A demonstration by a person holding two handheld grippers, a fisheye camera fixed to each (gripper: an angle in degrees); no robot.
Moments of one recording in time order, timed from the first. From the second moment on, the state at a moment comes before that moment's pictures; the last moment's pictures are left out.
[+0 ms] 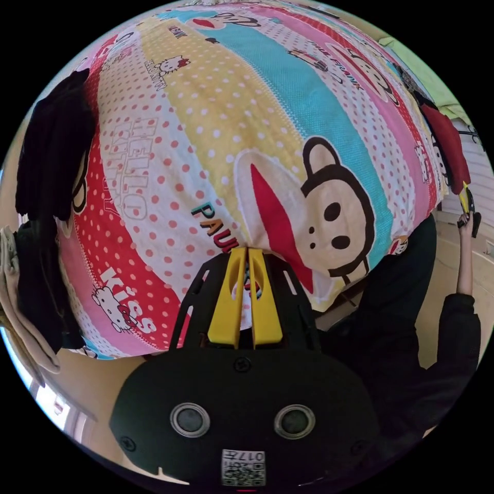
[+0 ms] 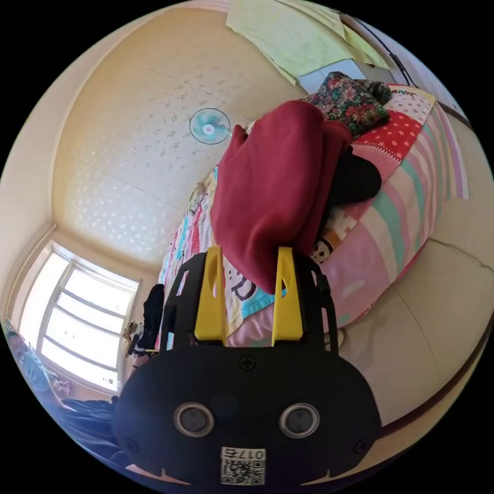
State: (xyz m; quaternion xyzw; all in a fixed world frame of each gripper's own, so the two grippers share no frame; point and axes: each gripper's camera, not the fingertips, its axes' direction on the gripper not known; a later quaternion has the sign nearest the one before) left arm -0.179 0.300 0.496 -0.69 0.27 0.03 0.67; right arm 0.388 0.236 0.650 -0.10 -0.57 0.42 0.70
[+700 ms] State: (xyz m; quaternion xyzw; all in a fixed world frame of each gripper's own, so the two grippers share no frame) left arm -0.217 0.353 0.442 -0.57 0.23 -0.09 0.78; right arm 0.105 0.029 0.317 0.00 -0.63 -0.13 0.77
